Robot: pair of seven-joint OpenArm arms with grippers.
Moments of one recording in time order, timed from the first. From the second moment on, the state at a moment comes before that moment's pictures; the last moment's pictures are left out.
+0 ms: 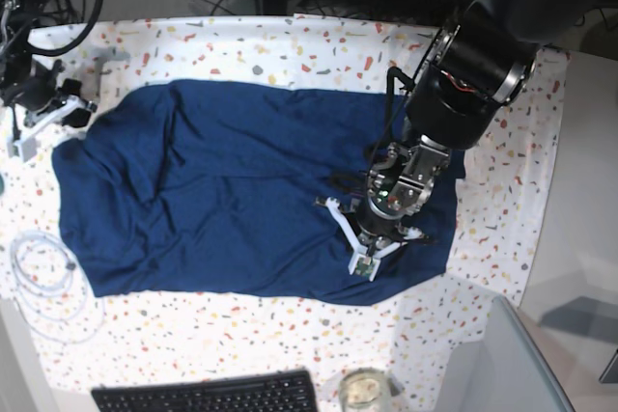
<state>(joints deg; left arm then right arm) -27.8 -4.7 30.9 22.0 -11.8 -0.6 -3.9 -11.8 10.6 29.7 80.3 30.0 24.6 -53.1</state>
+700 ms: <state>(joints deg) -19.9 -8.6 30.6 31.9 -11.7 0.2 -6.2 -11.3 10.1 29.2 72.4 29.5 36.4 -43.7</state>
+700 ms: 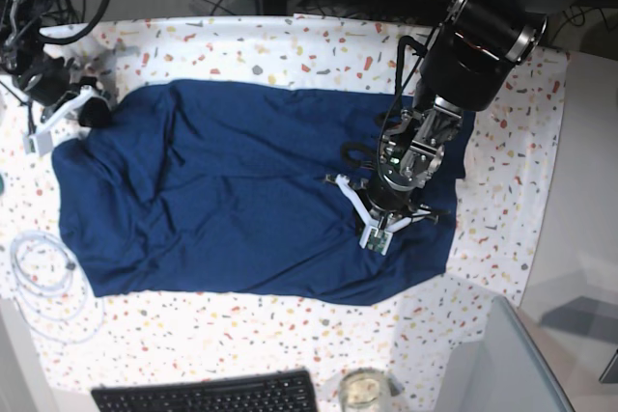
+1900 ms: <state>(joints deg) -10.4 -13.8 30.6 41.8 -11.2 6.9 -8.5 -10.7 12.2 30.4 69.4 29.3 39.9 -43.7</state>
